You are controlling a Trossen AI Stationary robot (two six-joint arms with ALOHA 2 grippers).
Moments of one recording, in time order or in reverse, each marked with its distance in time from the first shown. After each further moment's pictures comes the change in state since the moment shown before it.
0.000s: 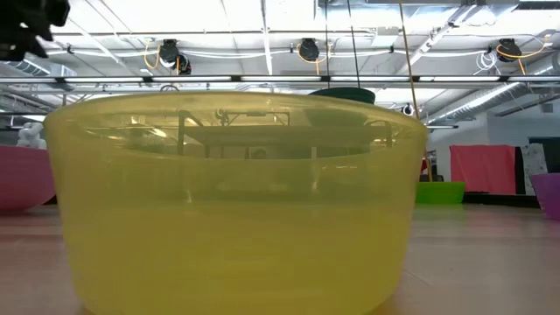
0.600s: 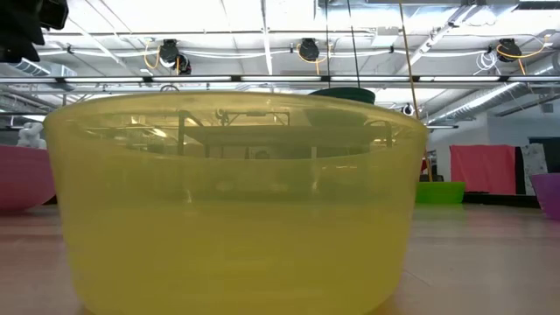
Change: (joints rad) left arm -0.022 0.030 0.000 -0.024 -0.011 0.048; right arm 0.000 0.000 0.000 -0.029 0.000 0.001
